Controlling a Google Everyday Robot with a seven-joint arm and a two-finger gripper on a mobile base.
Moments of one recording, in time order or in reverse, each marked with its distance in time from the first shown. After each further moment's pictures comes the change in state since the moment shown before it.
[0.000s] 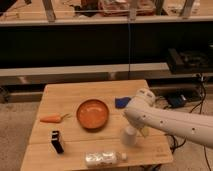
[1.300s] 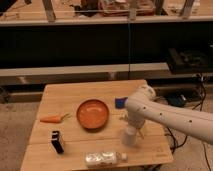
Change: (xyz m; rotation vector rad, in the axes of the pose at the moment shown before) arm -0.016 0.000 0.011 -0.030 -0.197 -0.089
